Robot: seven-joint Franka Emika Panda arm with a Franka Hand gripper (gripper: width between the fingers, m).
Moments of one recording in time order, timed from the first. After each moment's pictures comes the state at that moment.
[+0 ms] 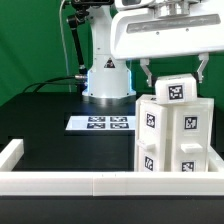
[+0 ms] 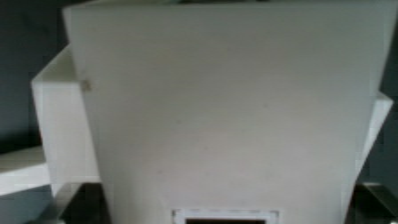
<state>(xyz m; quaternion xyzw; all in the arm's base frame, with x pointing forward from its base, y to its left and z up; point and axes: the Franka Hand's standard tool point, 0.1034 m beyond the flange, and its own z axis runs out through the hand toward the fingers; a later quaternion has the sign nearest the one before) 0.593 0.077 0.157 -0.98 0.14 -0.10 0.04</state>
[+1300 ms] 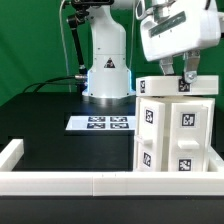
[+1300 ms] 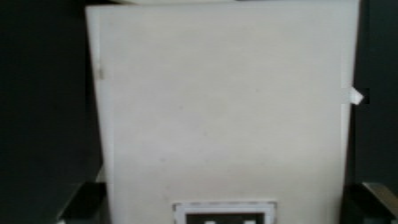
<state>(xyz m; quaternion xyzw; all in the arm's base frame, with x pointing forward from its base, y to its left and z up) 0.586 0.086 0.158 -0.76 0.64 -0.04 0.11</state>
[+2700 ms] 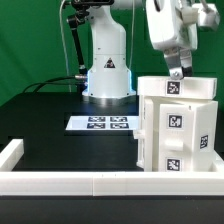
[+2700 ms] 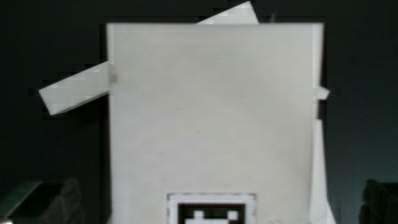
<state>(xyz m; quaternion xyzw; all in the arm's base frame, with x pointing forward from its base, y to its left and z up) 0.590 0.090 0.173 -0.55 0.82 0.01 0.16</state>
